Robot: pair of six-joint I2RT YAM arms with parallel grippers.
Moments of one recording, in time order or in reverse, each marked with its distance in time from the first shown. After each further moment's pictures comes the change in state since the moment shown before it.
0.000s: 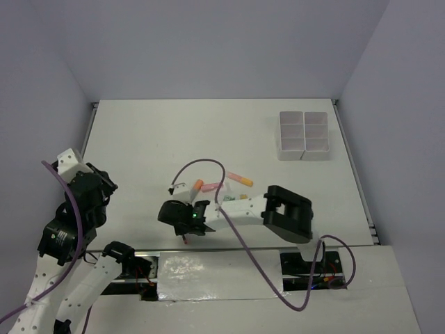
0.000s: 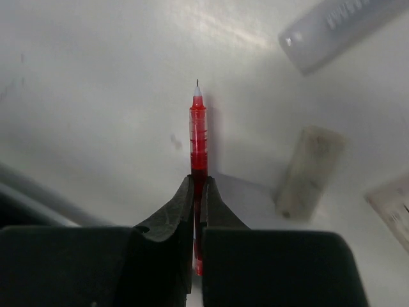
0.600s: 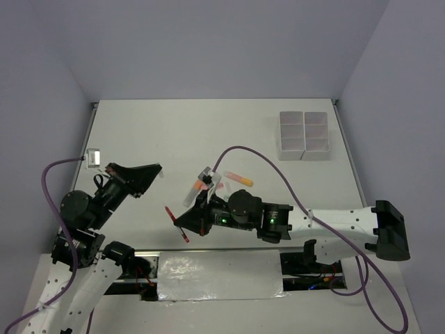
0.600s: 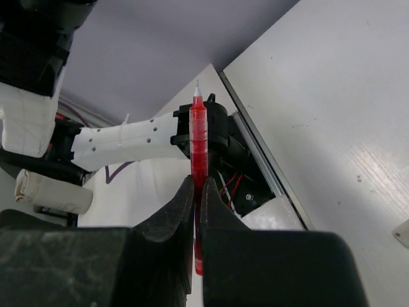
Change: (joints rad) left arm 0.003 -0.150 -0.237 0.610 0.936 -0.250; right arm 0.024 -0.837 -0.568 0.669 -0.348 -0.268
